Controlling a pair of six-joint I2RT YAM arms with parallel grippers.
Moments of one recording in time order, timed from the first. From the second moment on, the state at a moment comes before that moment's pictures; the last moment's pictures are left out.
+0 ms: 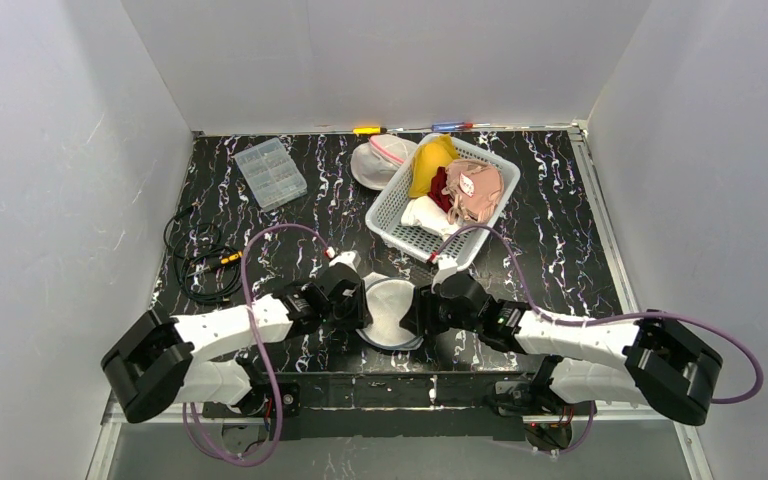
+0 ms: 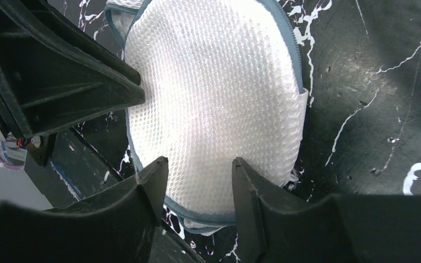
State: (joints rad) left arm -0.89 1.25 0.55 -0.21 -0.07 -0.81; right arm 1.02 1.18 0.41 0.14 -0.01 0.70
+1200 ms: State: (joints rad) left arm -0.89 0.95 0.69 -0.46 -0.07 -0.71; right arm 1.02 0.70 0.41 -0.01 0.12 0.69
